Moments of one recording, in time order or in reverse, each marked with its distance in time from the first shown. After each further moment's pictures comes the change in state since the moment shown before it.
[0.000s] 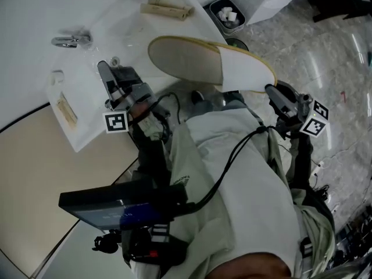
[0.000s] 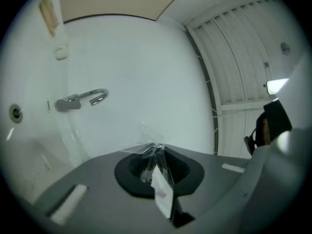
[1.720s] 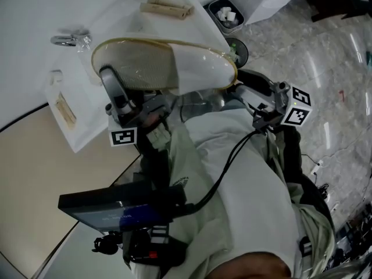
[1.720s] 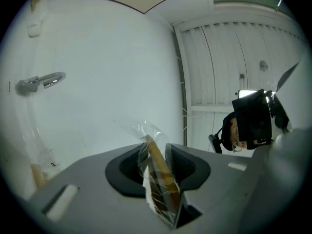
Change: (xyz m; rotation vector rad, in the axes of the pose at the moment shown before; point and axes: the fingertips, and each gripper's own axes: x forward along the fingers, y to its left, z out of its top) left arm 0.014 -0.116 -0.020 -0.002 0.043 -0.308; right arm 0.088 0.045 -0.006 0.078 -0.023 0.194
